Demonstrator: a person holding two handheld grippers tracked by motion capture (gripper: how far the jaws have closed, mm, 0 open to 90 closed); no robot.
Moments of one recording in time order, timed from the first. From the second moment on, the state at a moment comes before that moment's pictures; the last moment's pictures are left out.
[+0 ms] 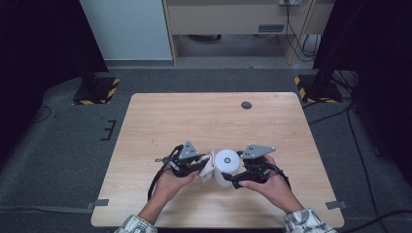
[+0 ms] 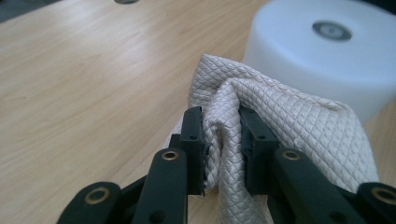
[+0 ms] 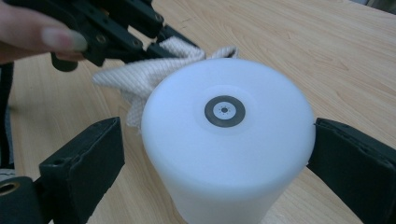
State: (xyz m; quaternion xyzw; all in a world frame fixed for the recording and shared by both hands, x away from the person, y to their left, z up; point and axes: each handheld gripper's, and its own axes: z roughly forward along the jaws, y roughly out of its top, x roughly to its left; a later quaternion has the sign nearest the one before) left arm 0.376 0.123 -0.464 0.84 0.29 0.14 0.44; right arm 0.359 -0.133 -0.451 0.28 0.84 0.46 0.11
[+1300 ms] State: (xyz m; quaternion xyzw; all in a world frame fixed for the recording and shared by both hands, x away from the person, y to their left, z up) left arm 0.351 0.119 -0.472 0.85 0.28 0.12 0.44; right arm 0.363 -0.126 -0.456 0.28 0.85 0.43 0.12
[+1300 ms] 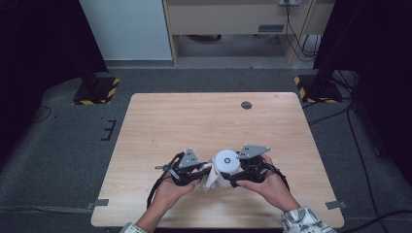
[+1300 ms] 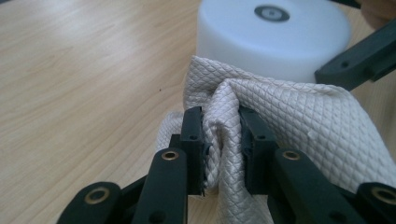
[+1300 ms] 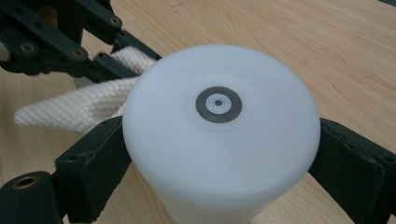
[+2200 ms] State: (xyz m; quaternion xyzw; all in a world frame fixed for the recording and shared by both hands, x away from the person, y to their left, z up) left arm 0.392 0.113 -0.445 0.84 0.28 0.14 0.43; right arm 0.352 -0.119 -0.458 0.26 0.85 0.44 0.11
